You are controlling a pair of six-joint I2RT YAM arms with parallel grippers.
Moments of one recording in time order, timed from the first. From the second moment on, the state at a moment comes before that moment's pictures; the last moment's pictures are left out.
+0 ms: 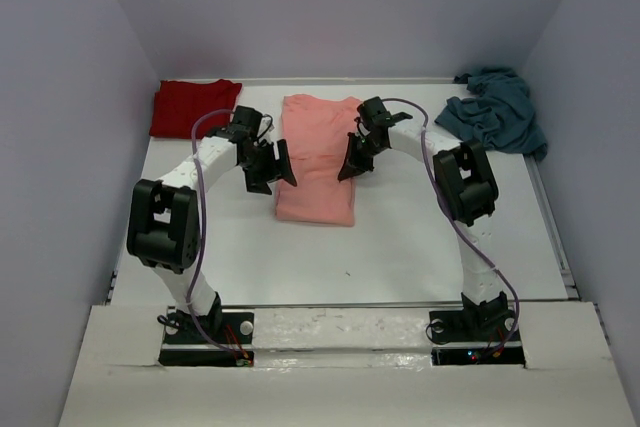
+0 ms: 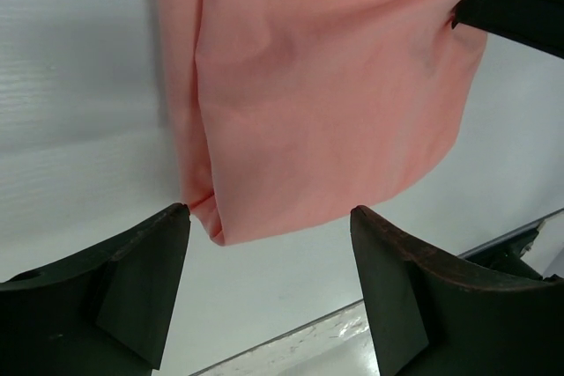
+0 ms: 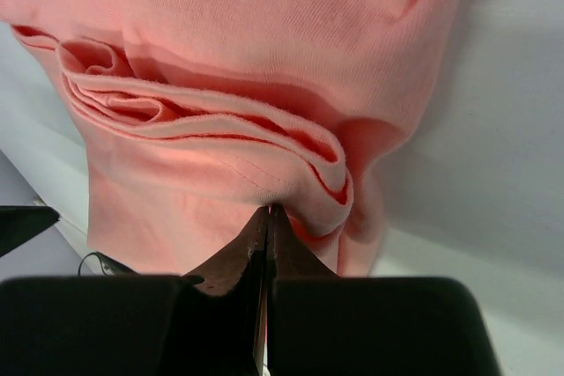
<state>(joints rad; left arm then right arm) -0.27 1.71 1.27 -0.71 0.32 -0.46 0.44 2.25 1.75 -0.64 -0.46 0.63</state>
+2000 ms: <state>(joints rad) -0.15 1.64 0.82 -0.19 0.76 -0.53 0.44 2.26 1.75 -0.64 -0.46 0.62</state>
